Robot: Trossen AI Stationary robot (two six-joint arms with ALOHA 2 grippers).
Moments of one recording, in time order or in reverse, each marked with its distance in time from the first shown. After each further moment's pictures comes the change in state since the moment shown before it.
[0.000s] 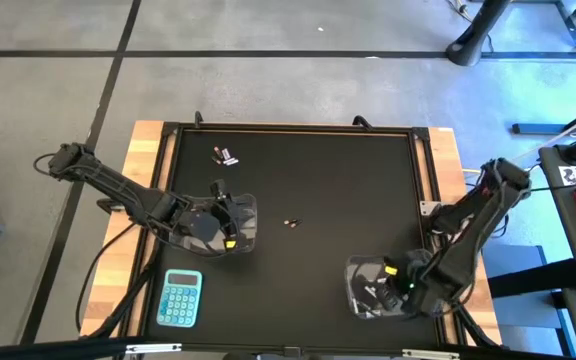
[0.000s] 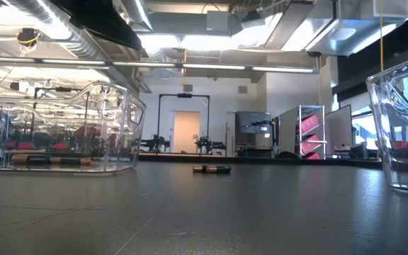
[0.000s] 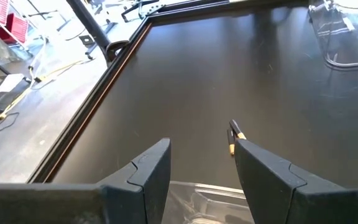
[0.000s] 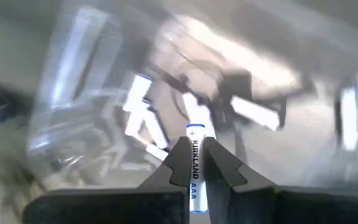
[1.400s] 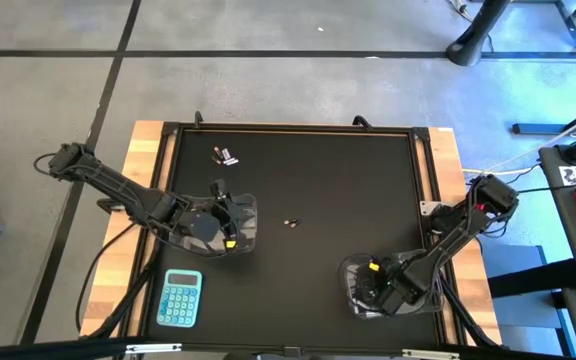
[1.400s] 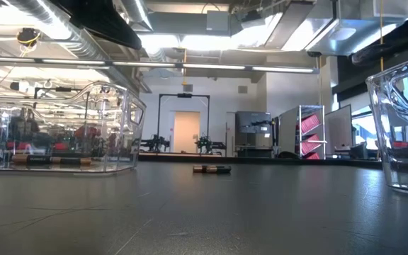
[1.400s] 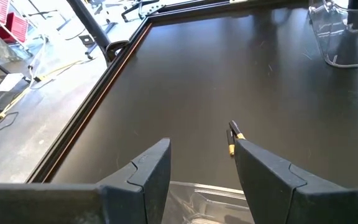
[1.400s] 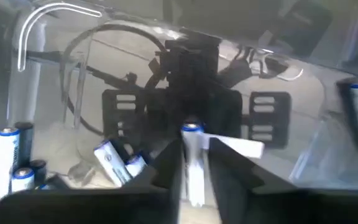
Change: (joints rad) left arm 0.000 0.000 -0.001 0.002 -0.001 -0.005; right arm -0.099 0.205 -0.170 0.182 -0.162 0.121
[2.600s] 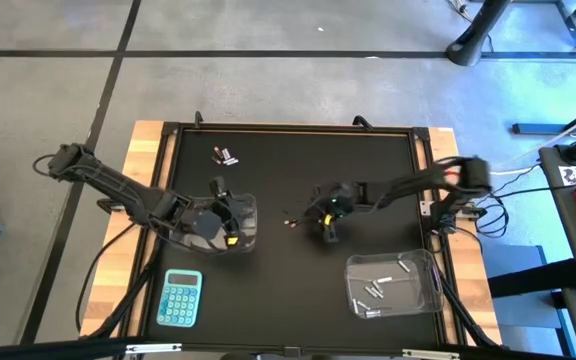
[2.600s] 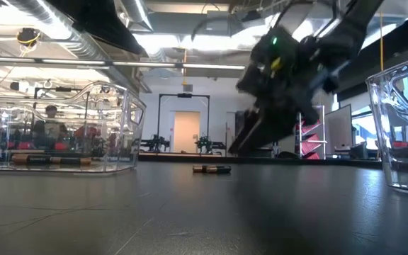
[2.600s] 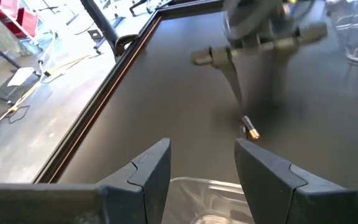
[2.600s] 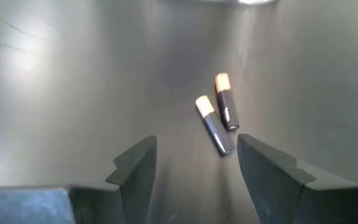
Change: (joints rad) left arm 0.028 0.000 0.000 -0.023 -0.011 -0.002; right arm -0.906 0.078 -0.148 1.017 -0.345 -2.227
